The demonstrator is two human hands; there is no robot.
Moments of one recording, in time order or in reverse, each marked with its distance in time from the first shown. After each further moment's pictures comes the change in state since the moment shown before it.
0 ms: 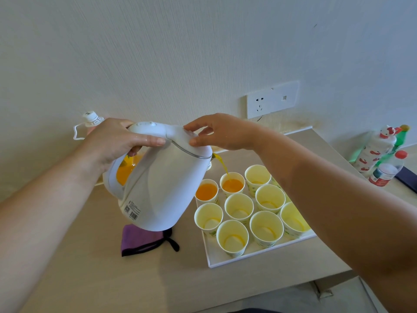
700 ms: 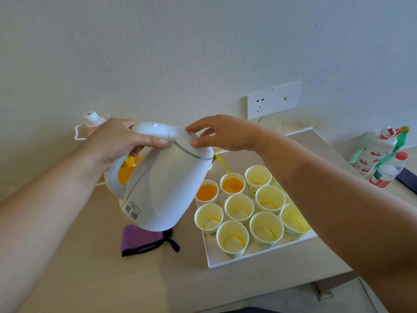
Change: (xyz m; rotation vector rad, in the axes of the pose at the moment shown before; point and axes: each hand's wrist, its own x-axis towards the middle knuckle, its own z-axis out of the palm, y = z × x) left_hand -0.001 0.005 0.002 0.029 -0.014 -0.014; right_hand -0.002 0.002 -0.001 0.004 -0.003 0.002
